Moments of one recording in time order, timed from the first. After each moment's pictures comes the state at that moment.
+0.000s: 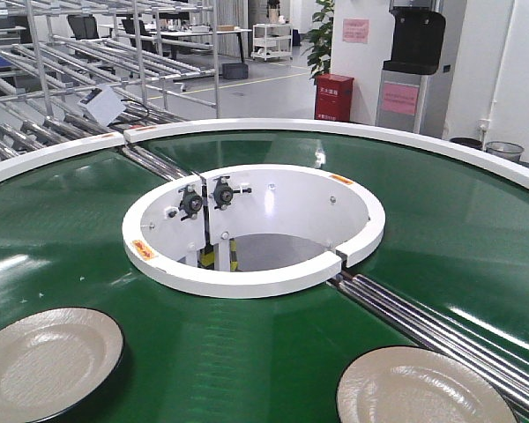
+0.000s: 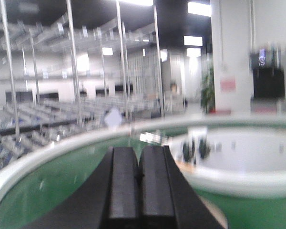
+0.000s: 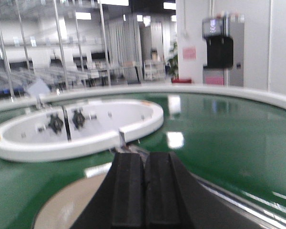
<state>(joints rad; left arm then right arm) 0.09 -0.01 -0.01 -0.06 -0.24 0.04 0.04 -0.01 0.01 0.02 -0.09 0.11</state>
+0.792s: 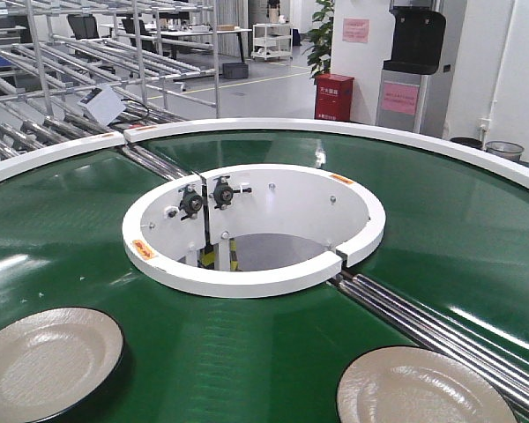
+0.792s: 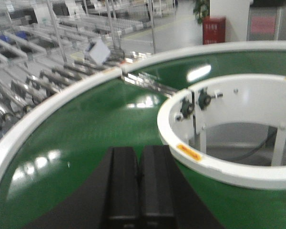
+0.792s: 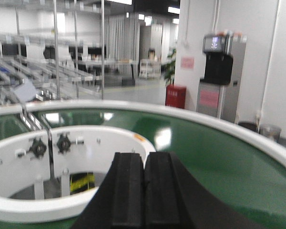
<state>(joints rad) 0.09 1.07 -1.12 -0.08 0.26 0.13 0.04 0.84 -0.71 0.01 -0.14 -0.03</state>
